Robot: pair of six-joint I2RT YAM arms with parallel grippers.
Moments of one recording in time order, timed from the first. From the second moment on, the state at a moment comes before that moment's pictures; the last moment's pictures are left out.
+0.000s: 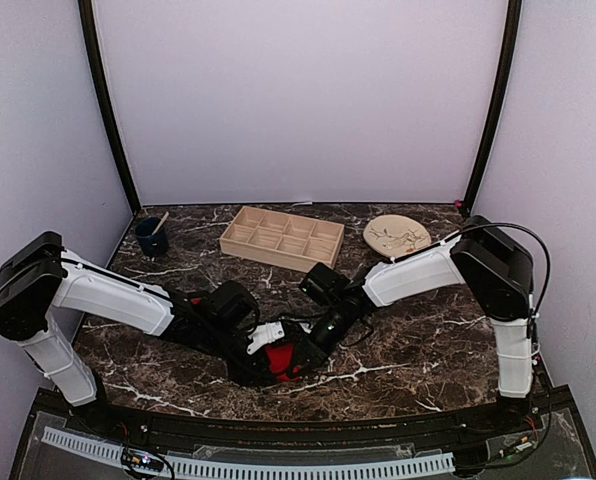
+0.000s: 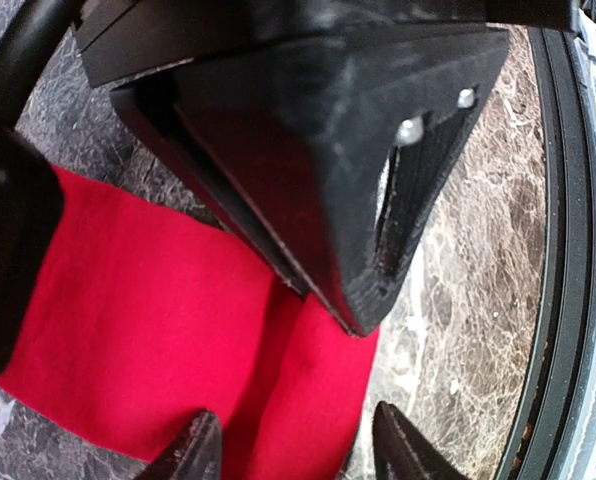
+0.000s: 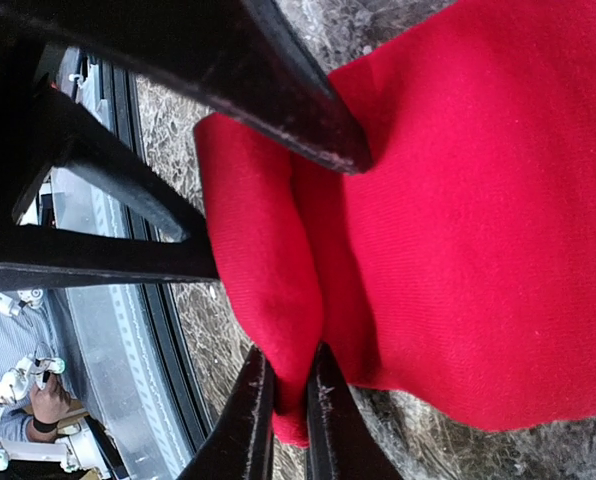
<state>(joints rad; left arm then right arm) -0.99 1.63 0.77 -0.18 0.32 0.16 0.97 2.08 1.27 -0.39 -0.83 0.07</state>
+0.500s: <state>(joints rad) -1.00 1.64 0.78 -0.19 0.29 0.17 0.96 2.10 1.28 -0.41 -0.85 0.06</state>
